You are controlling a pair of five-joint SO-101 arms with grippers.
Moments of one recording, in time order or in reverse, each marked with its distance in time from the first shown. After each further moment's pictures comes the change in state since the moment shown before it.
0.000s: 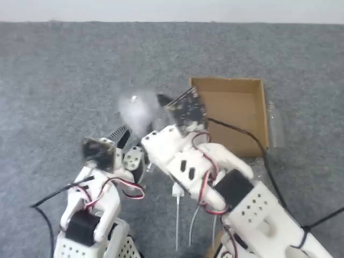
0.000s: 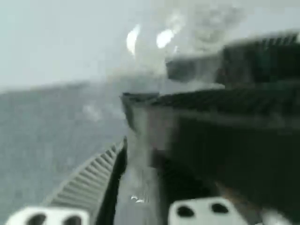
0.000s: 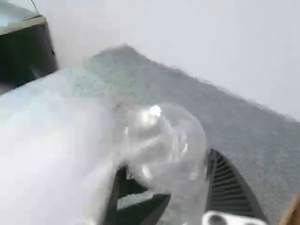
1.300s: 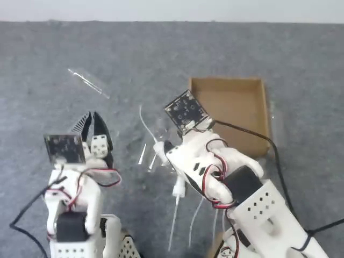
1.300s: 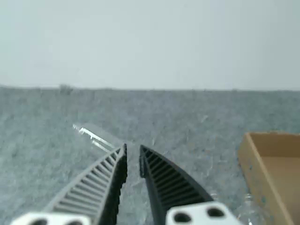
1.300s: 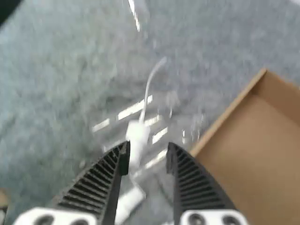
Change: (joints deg) left arm -21.3 6.5 -5.8 1.1 -2.7; right arm 7.5 -0.5 0.0 31.0 6.1
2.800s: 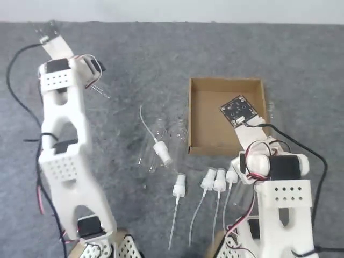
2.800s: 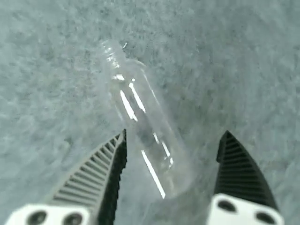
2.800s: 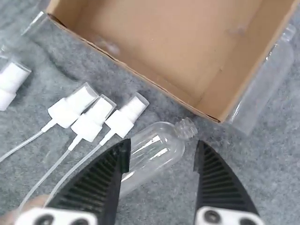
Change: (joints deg) left arm -12.0 133.6 -102.2 13.5 18.4; right arm 36.3 -0.2 1.8 20.9 27.4
